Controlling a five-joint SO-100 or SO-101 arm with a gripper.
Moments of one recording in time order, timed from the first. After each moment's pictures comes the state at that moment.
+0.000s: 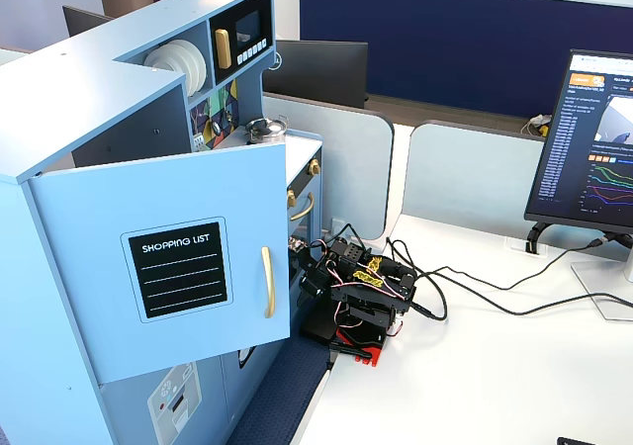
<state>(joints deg) 0.7 182.5 172.0 77.2 -86.3</state>
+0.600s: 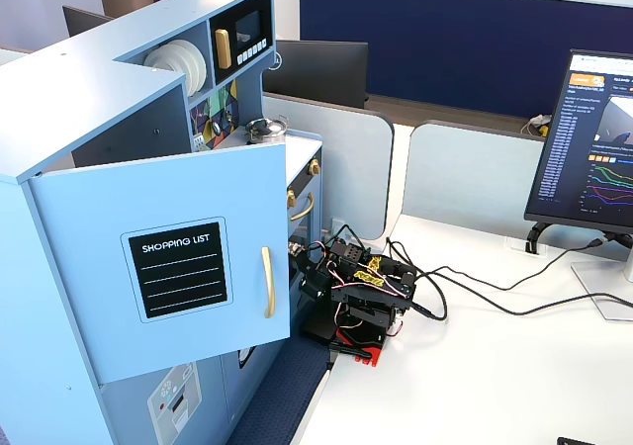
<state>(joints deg) -6.8 182.5 171.9 77.2 -87.9</state>
